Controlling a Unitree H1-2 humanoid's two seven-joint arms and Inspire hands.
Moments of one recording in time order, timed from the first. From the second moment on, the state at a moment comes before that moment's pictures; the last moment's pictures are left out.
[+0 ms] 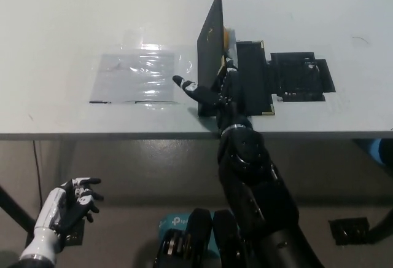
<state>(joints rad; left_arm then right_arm) -0.07 0.20 0.10 0.04 -0.08 0.25 -0.07 -0.72 0.23 0.13 0.51 0.14 0.16 -0.40</state>
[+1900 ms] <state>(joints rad) -0.22 0.22 -0.06 0.04 -0.03 0.32 -0.12 -0.80 0.18 0.43 0.89 -0.34 0.05 -0.34</state>
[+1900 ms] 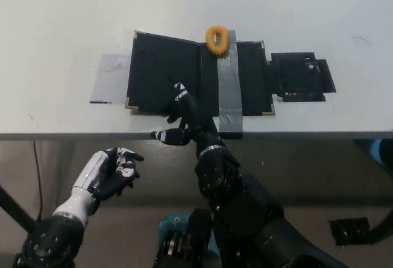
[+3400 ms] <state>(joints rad) -0.05 0.19 0.03 0.04 -0.04 0.32 -0.11 -0.50 -0.10 0.08 -0.13 0.12 0.37 -0.16</state>
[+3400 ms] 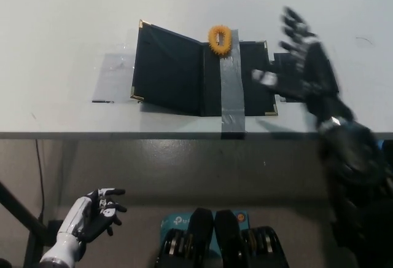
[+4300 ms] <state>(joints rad) -0.03 0.18 0.11 0.03 -0.06 0.28 -0.11 0.04 -0.10 -0.27 0.07 0.18 0.02 -0.12</state>
